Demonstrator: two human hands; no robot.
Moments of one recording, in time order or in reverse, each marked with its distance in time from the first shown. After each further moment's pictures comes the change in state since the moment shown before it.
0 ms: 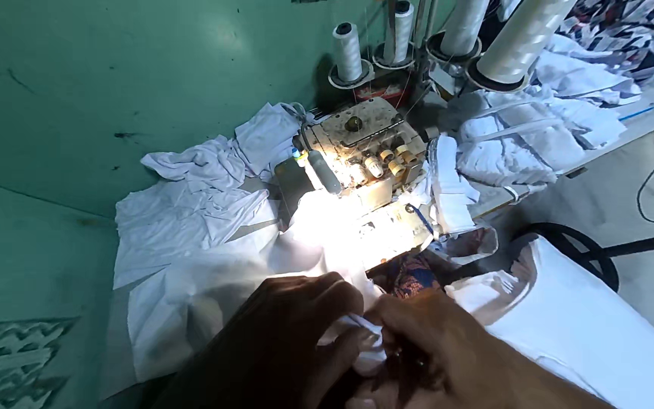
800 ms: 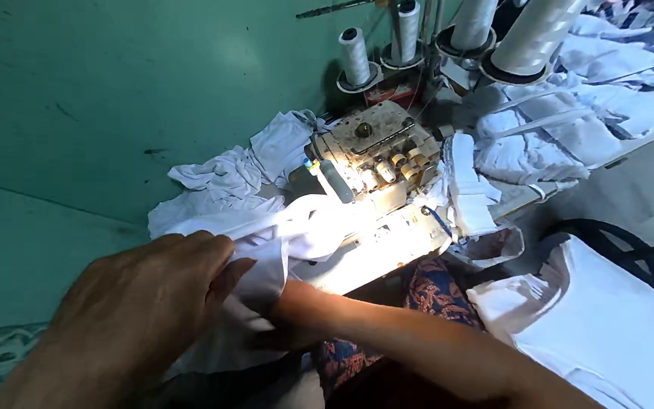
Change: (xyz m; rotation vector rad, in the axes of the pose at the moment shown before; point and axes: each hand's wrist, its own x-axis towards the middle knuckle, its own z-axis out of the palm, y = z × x) left_hand -0.046 -0.047 -0.101 0.820 -0.159 -0.417; right_hand 0.126 0.068 0.161 -0.019 -0.309 -0.013
